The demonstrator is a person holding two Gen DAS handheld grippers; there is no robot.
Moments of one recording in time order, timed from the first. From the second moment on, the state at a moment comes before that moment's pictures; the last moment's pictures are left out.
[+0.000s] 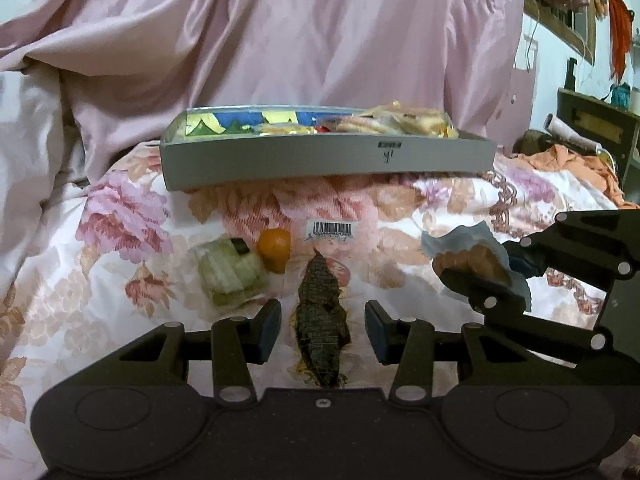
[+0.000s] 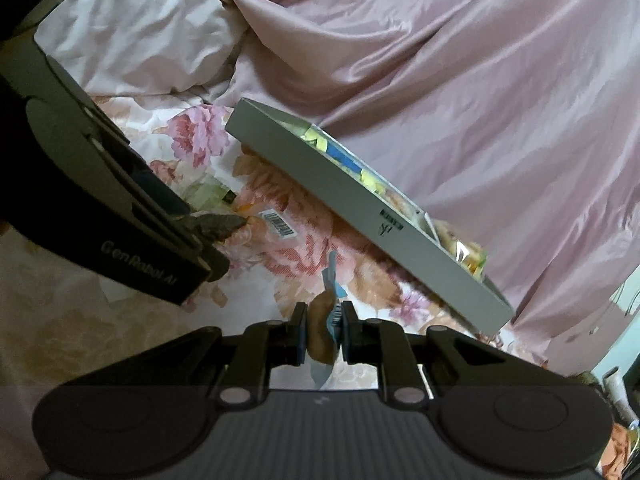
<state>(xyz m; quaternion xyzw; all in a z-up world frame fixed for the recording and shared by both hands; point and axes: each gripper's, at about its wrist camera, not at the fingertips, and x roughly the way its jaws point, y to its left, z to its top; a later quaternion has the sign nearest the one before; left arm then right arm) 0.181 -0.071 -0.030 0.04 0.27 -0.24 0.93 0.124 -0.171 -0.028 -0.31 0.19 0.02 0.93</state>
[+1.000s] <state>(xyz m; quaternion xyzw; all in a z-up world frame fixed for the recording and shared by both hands) 0.201 -0.069 0.066 0.00 0.17 -0.16 0.97 0.164 -0.192 0.034 -0.25 0.00 0.01 0.97</state>
